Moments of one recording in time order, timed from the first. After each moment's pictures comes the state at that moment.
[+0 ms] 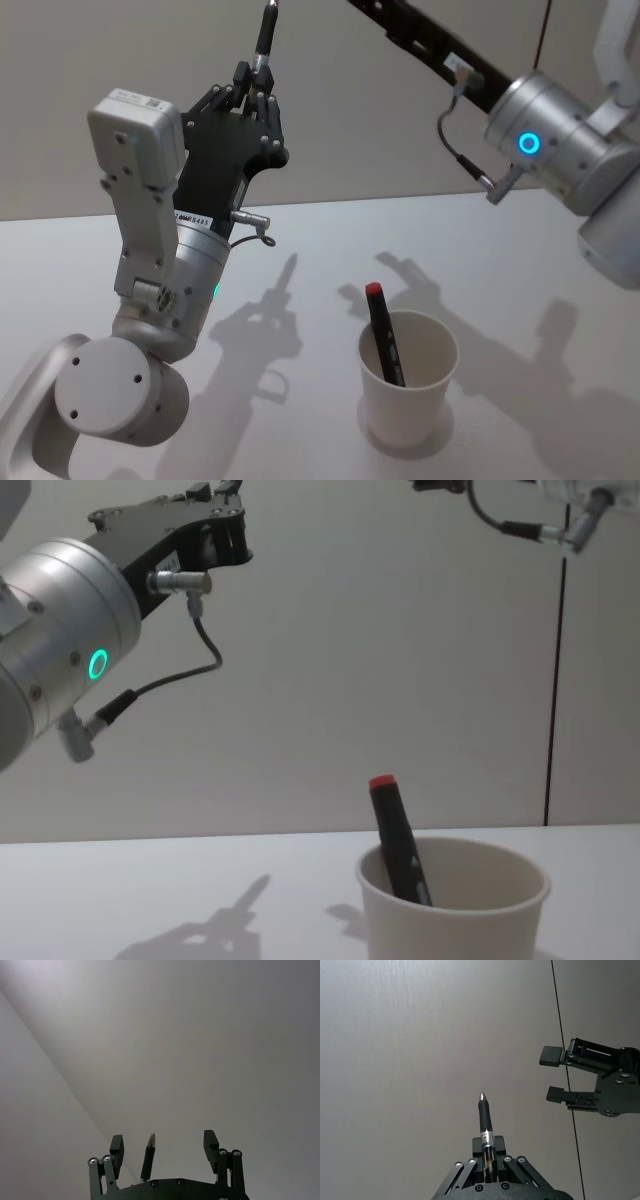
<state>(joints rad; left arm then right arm) -0.15 0.24 0.34 -1.80 -0.18 -0.16 0.09 0.44 0.07 -0.26 -1.71 0.91 0.44 0.16</state>
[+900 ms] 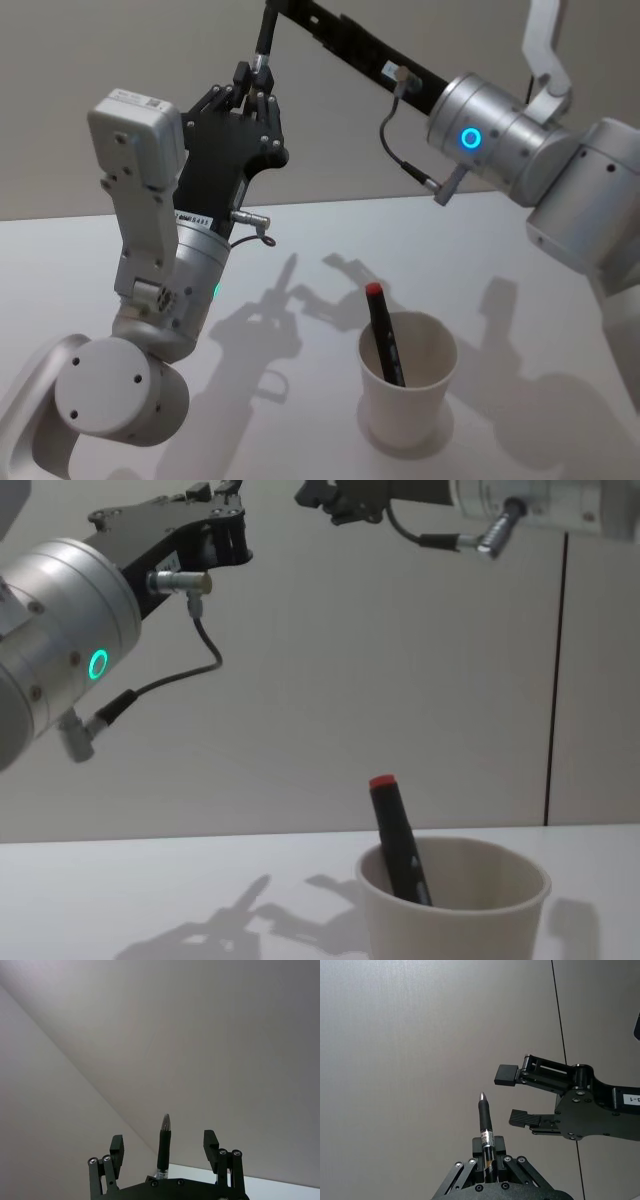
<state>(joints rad) -0.15 0.24 0.34 -1.80 -0.18 -0.16 0.09 0.51 0.01 -0.31 -1.61 1.01 0.53 0.12</state>
